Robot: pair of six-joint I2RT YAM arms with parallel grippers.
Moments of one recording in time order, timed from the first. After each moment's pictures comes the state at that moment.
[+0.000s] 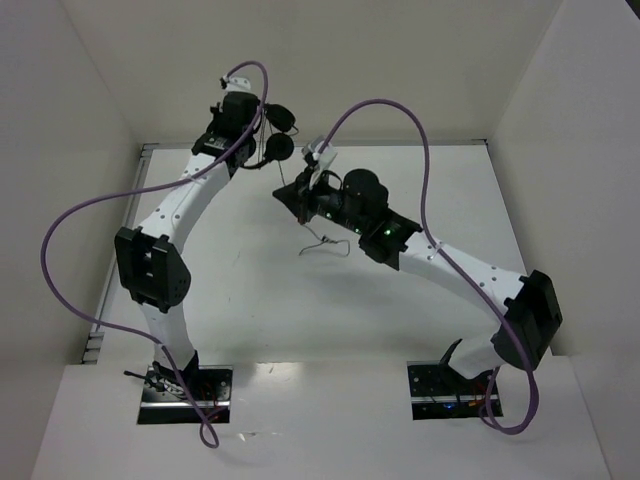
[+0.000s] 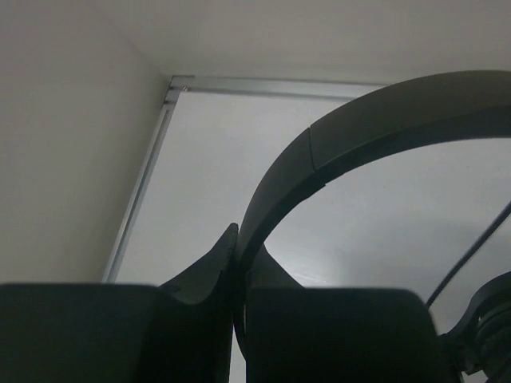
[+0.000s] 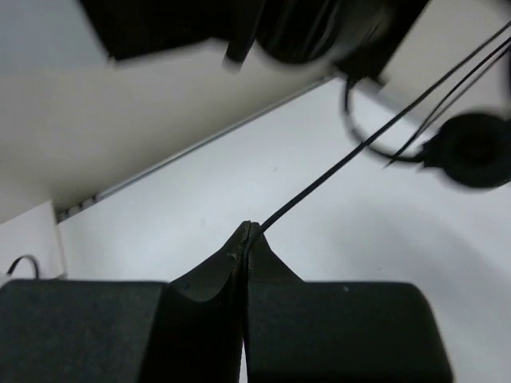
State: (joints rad) left arm -0.32 1.86 1.83 -0.47 -0.74 -0.01; right arm 0.81 1.45 1.25 0.24 -0.17 0.13
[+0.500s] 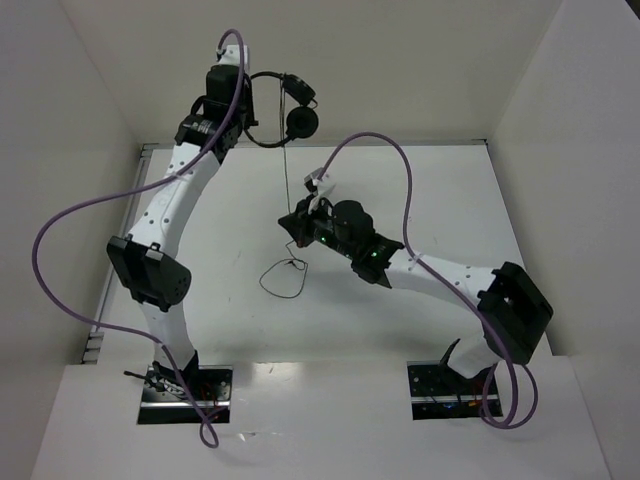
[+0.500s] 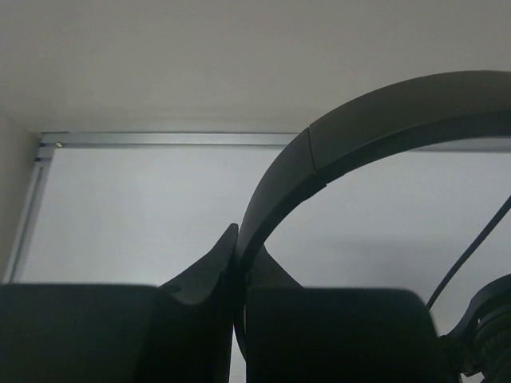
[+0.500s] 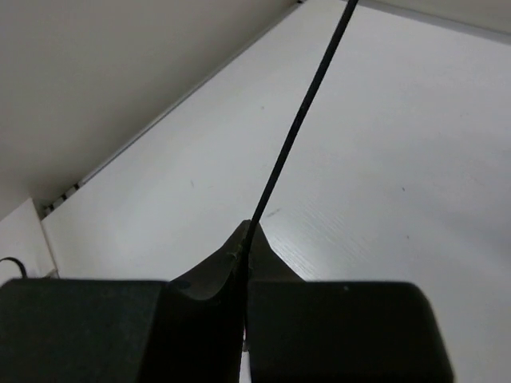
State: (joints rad) left arm -0.31 1.90 2.13 -0.57 -0.39 -0.11; right arm 0.87 1.50 1.01 0.41 -0.06 0.30
